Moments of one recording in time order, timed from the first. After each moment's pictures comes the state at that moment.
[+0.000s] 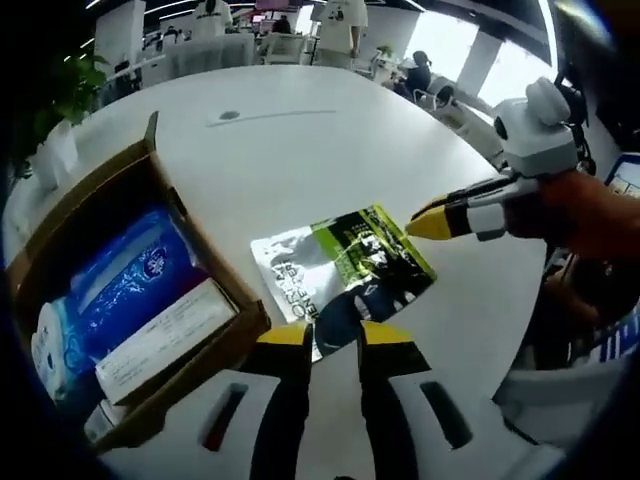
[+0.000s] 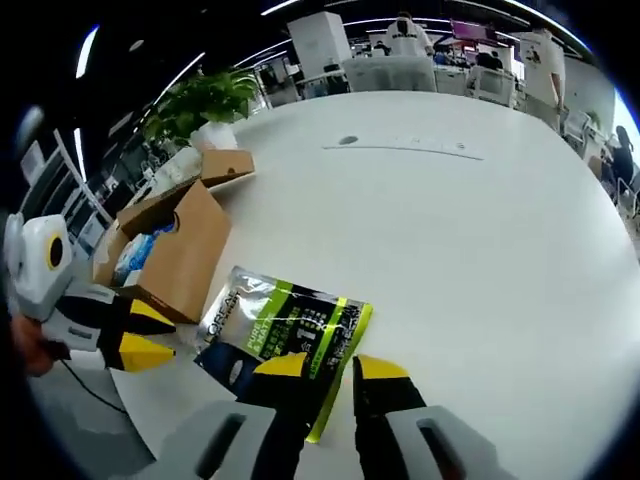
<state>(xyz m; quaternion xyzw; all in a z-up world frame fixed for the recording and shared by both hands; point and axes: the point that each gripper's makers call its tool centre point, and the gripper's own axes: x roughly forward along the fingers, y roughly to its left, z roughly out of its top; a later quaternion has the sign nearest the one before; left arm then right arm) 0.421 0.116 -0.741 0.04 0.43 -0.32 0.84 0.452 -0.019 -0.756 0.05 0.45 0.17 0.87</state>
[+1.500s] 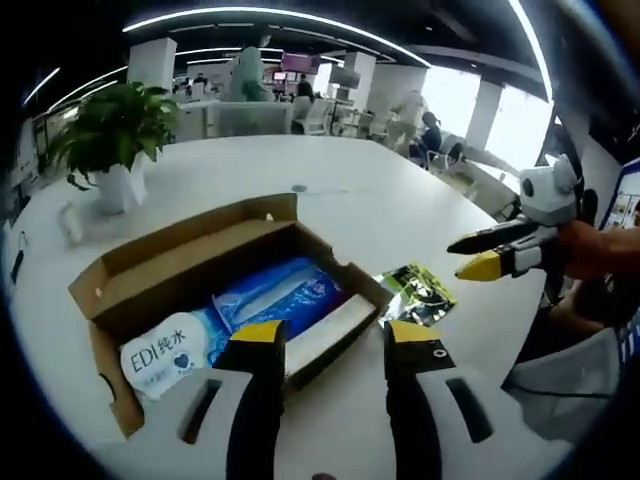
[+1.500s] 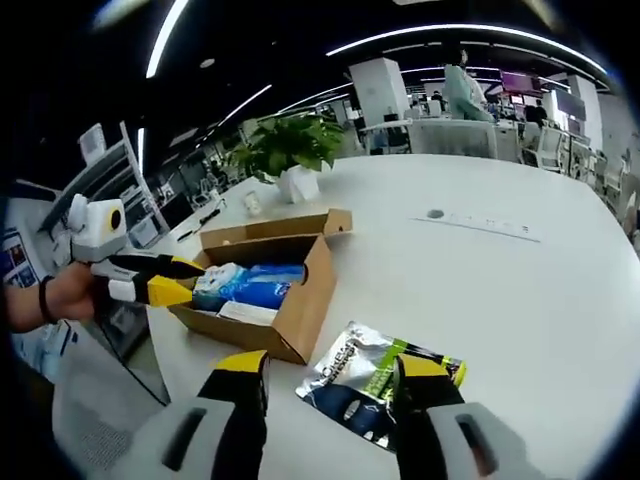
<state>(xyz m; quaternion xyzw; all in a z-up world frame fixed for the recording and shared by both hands) 0.440 0.262 -0.655 -0.01 0.31 -0.28 0.91 0.431 0.070 -0.678 0.05 0.34 0.28 0.89</state>
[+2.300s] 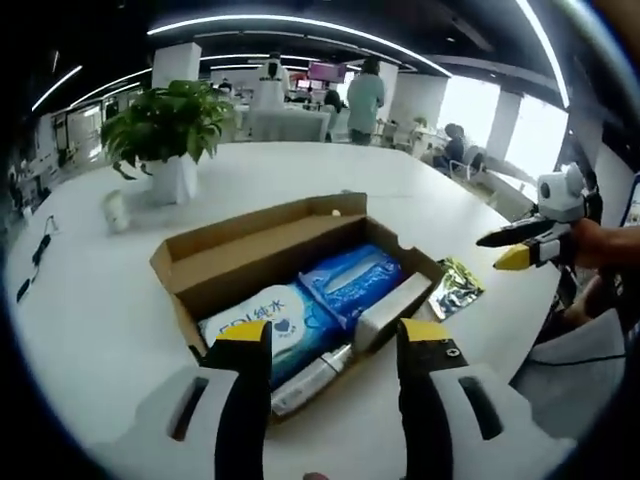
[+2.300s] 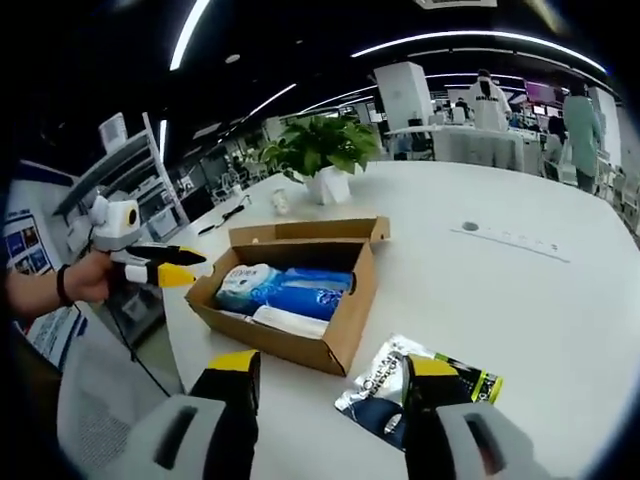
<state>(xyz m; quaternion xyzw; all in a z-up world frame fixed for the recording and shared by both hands) 0.422 0.353 -0.648 -0.01 0.30 -0.24 0.92 0.420 0.115 -0.665 0.04 0.33 0.33 0.88</state>
